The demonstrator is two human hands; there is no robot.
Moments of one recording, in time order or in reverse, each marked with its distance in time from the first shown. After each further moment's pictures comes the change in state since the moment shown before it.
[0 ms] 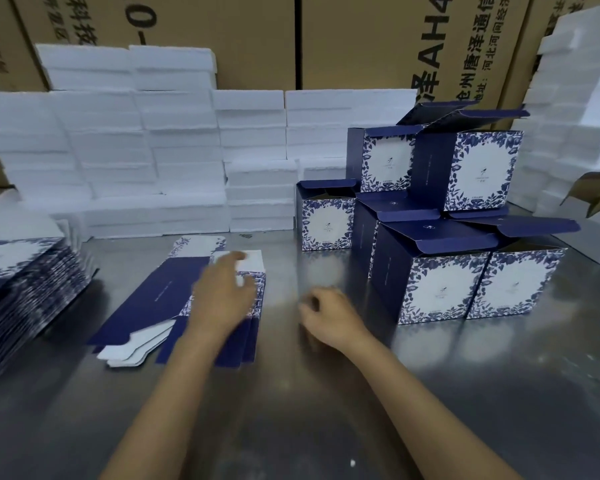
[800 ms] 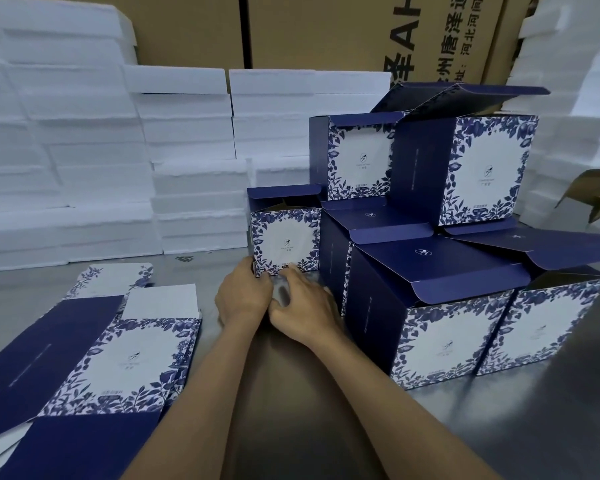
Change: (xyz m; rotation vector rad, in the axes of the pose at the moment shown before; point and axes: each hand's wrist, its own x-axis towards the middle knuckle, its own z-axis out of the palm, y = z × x) left_hand 0.132 0.043 0.165 -0.025 -0.015 -0.133; right_hand 0.115 0.049 -0.010 -0.058 0.072 -0.024
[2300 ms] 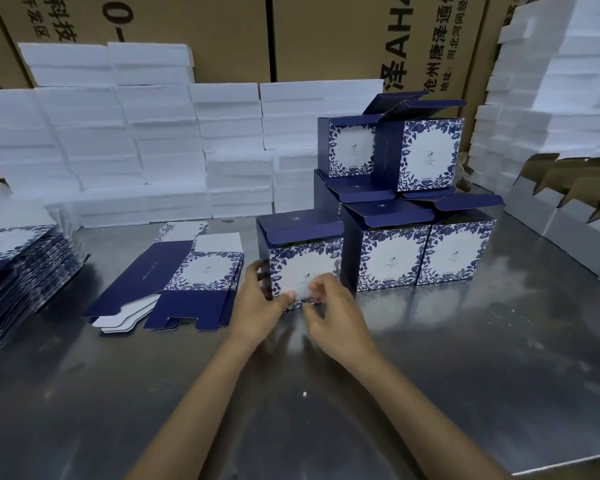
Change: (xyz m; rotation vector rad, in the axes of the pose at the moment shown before) left_hand -0.212 -0.021 -0.107 -0.509 -0.176 0.083; right_hand -0.212 -0.027 -0.041 0.258 0.132 -0.057
